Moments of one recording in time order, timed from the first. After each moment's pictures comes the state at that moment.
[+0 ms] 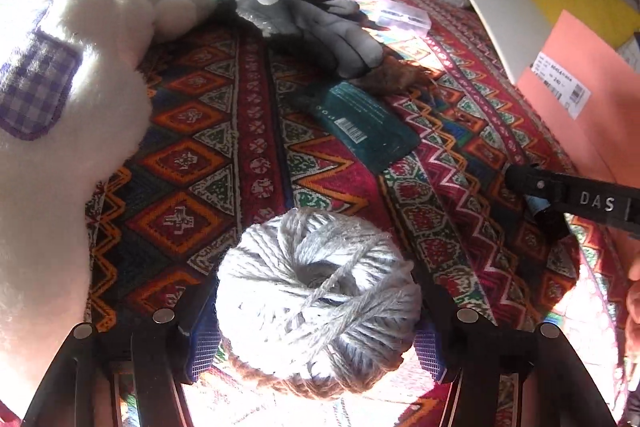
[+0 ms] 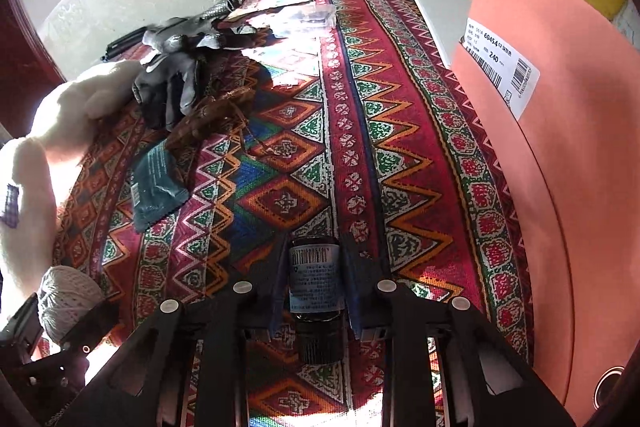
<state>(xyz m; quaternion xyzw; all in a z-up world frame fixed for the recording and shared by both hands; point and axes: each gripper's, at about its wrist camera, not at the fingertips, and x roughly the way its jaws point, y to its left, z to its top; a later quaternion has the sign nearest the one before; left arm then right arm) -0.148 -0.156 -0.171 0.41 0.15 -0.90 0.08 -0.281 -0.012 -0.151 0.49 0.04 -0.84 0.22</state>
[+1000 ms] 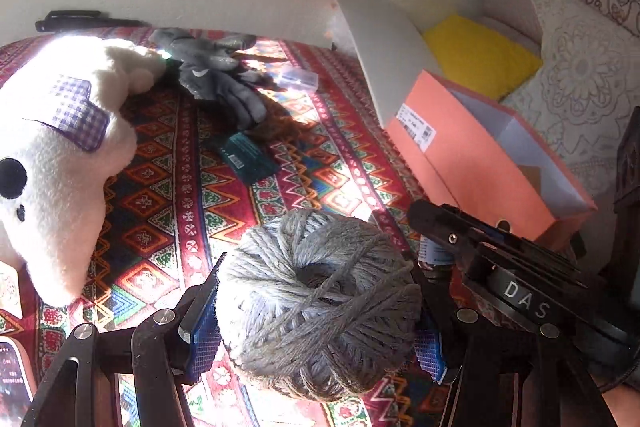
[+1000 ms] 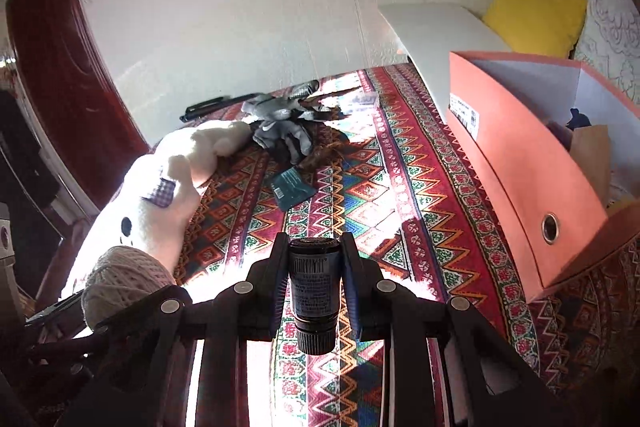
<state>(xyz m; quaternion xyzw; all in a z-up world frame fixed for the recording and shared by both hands) -0.046 -0.108 -0.079 0.33 0.18 -0.93 0.00 -0.112 0.032 -0.057 0.36 -0.04 -0.89 0.28</state>
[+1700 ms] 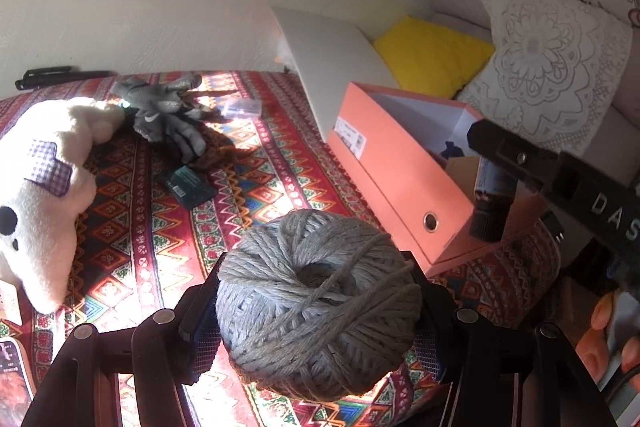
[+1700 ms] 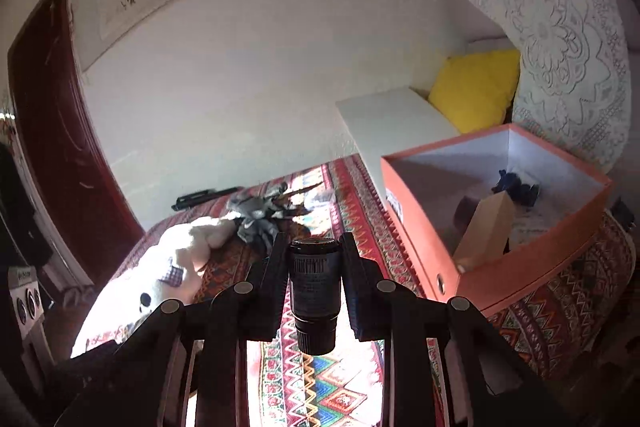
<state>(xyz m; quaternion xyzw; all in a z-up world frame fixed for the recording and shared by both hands) -0.023 -0.031 -0.026 0.30 0.12 -0.94 -0.02 -0.058 0.125 0.035 0.22 -0.10 -0.94 0.22</state>
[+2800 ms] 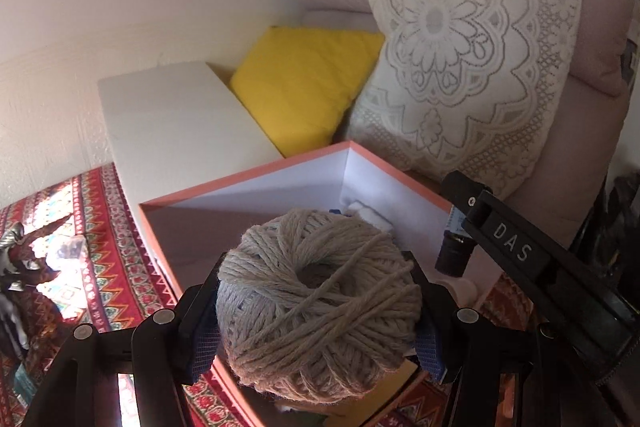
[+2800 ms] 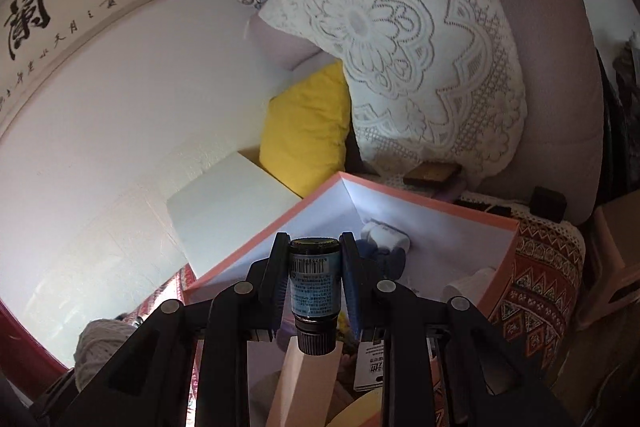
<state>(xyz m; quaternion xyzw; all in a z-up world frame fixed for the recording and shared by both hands) -0.248 0.158 0.030 0.29 0.01 -0.95 -0.14 -0.253 0.327 0.026 0.21 -0.25 -0.94 -0.01</state>
